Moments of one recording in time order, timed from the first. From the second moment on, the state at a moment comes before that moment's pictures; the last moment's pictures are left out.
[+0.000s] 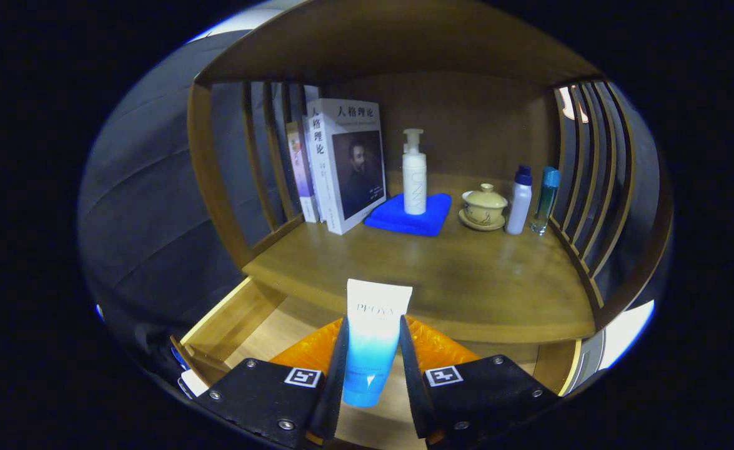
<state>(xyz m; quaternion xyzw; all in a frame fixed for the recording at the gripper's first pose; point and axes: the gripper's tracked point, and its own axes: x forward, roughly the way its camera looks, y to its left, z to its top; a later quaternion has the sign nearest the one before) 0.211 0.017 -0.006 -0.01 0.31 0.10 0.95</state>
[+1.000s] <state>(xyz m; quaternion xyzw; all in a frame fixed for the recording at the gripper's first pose) 0.310 -0.003 -0.018 0.03 0.31 0.01 0.95</state>
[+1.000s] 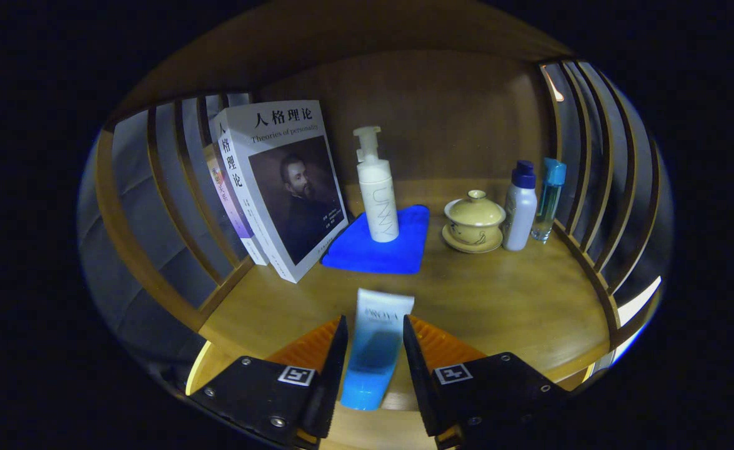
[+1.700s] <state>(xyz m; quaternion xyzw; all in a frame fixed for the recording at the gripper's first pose) 0.213 -0.007 0.035 0.00 0.16 -0.04 0.99</state>
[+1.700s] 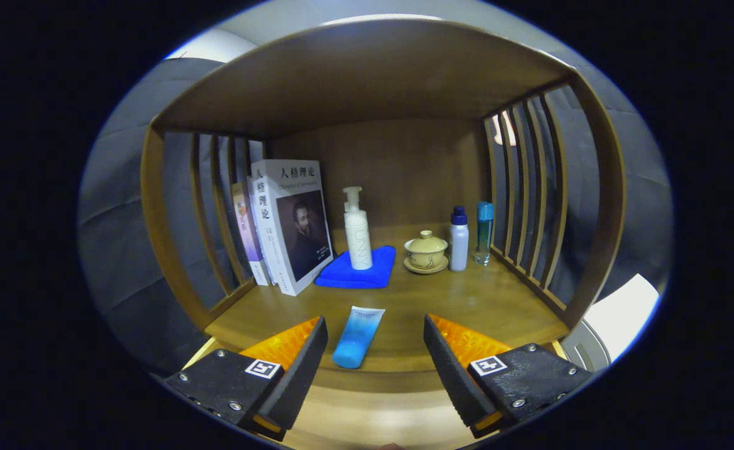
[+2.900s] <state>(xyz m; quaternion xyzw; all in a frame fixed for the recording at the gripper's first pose) 0.002 0.067 -0.001 -0.03 0.09 0.03 1.00</state>
